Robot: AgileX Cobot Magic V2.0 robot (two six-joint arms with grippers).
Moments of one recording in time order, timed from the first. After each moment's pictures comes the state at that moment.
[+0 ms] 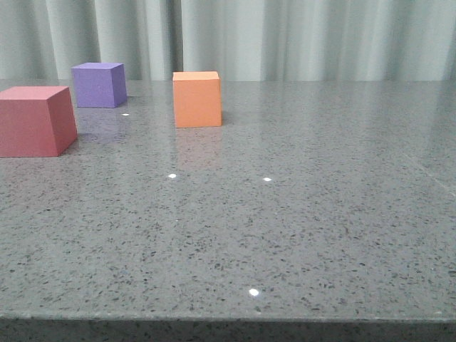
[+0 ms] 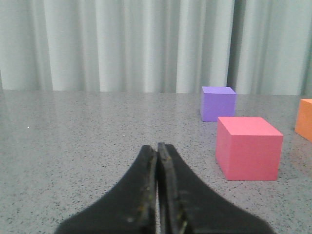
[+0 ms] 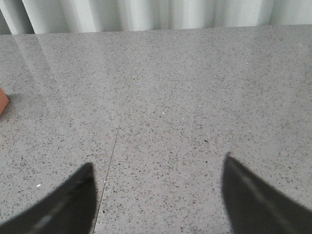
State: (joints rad) left arm -0.01 0.00 0.00 0.04 0.02 -0.09; right arm 0.09 0.68 -0.48 -0.15 0.18 0.24
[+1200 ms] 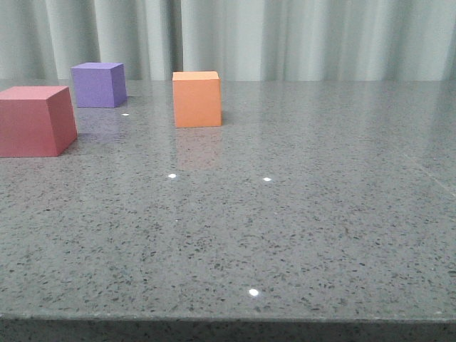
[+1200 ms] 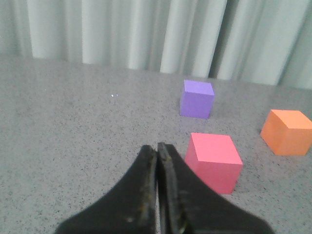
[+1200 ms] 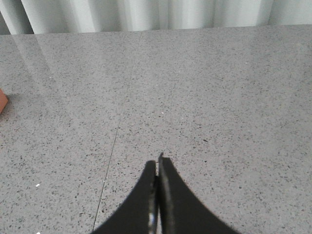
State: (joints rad) left arm -0.01 0.34 -0.54 -0.08 0.48 -0.09; right arm 0.09 0.68 -0.48 -0.15 0.18 0.24
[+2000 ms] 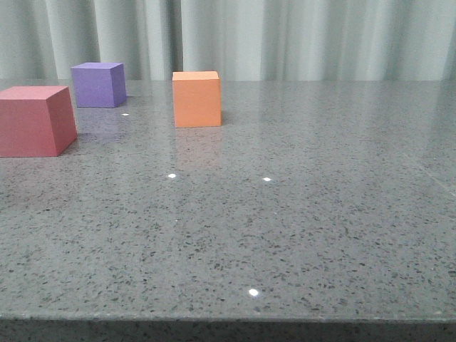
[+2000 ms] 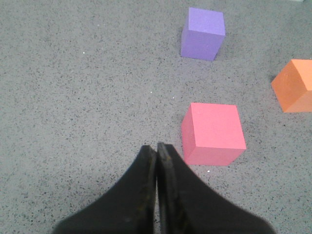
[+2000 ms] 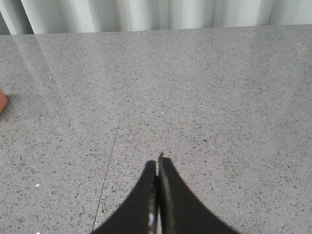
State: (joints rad) left arm -0.01 0.87 -0.97 -0.09 0.80 -0.09; right arm 0.09 0.68 -0.48 -0.15 0.18 0.24
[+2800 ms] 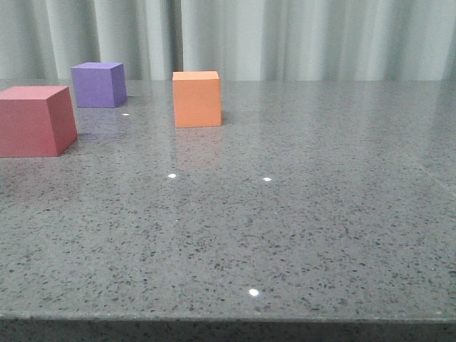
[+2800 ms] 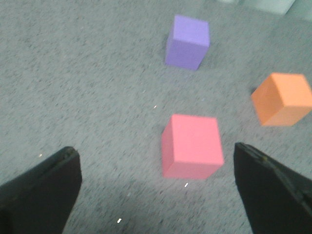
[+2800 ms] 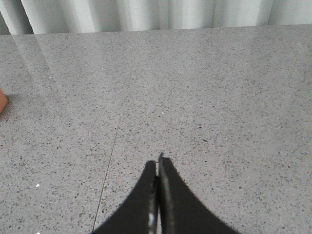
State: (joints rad) left arm -0.01 0.92 -1.00 -0.18 0.76 -0.09; right arm 0.09 0.68 -0.48 -0.15 0.18 0.24
